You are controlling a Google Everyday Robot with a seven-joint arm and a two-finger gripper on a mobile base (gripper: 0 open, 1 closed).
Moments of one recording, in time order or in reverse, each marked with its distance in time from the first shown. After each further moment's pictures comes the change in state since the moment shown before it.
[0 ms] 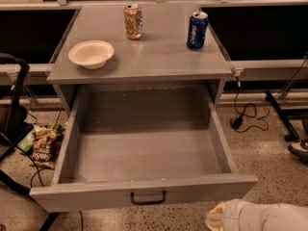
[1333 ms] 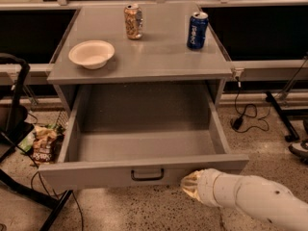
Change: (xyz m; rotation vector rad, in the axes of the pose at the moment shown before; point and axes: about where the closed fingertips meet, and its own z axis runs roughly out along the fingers) arm -0.066 -0.083 0.074 0.147 -0.257 -0.130
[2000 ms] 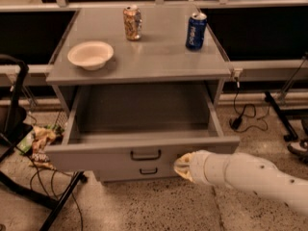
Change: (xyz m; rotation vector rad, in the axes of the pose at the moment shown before) arm -0.017 -0.045 0.022 0.007 -0.024 -0.051
